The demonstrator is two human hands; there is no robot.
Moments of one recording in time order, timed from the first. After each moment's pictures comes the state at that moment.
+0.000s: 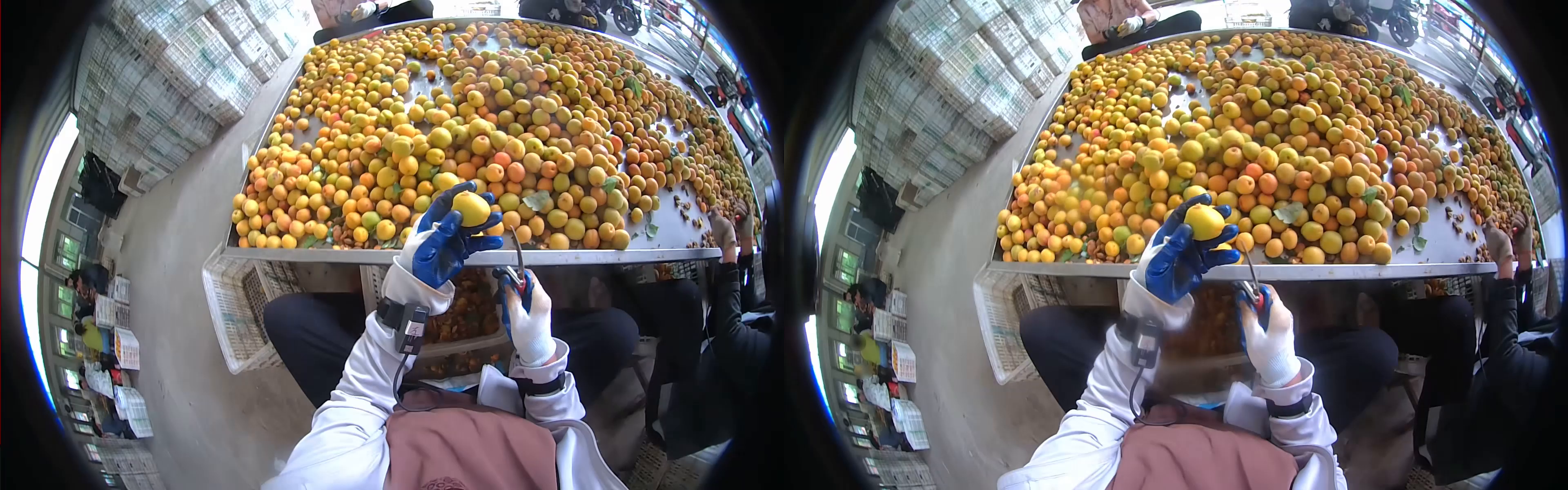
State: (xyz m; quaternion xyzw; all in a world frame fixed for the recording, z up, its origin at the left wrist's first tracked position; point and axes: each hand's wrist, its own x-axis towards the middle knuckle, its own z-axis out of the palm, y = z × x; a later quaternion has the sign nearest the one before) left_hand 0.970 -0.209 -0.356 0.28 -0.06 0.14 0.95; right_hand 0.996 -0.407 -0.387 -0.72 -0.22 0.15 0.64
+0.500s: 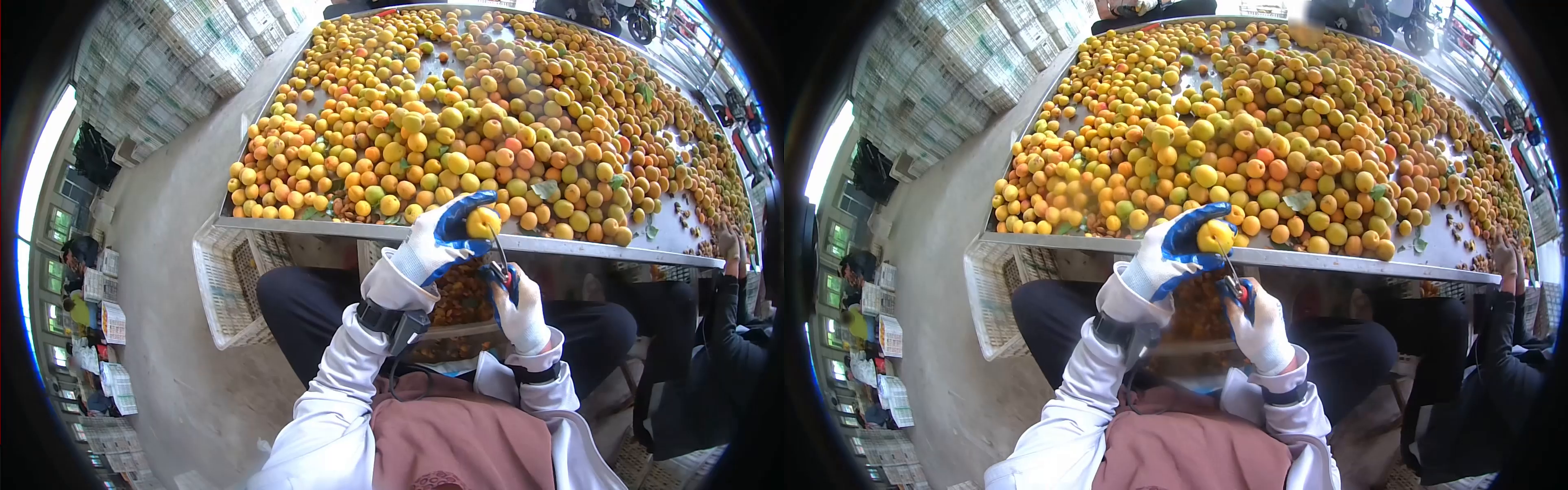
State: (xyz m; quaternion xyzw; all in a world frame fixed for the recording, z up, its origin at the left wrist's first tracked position) left_hand 0.941 -0.201 -0.359 0.61 0.02 0.13 0.78; right_hand 0.987 -0.399 -0.383 -0.74 -0.36 0.13 0.56
